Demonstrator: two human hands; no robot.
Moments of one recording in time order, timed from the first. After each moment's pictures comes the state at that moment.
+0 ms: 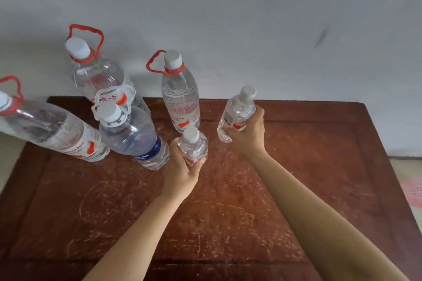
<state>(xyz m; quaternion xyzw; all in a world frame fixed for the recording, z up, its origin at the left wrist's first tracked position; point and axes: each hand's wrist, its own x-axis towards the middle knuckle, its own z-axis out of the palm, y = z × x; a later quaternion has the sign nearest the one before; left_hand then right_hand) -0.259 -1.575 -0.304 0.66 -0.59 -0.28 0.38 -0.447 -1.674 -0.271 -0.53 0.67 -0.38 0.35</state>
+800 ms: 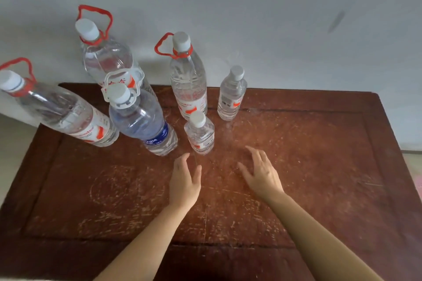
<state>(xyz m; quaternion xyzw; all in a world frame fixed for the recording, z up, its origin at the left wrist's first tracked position) -0.263 -1.521 -0.340 0.76 -0.53 -0.30 0.24 -0.489 -1.564 -0.336 -0.68 0.66 -0.11 0.30</state>
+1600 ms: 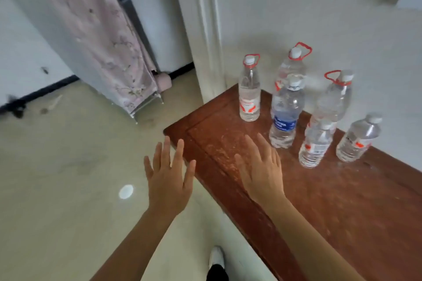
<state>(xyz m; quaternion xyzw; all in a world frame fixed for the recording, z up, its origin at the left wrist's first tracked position) -0.241 -1.216 -0.163 0.93 -0.30 0.13 0.16 -0.360 -1.412 -0.194 -0.90 0.27 -0.23 0.25</state>
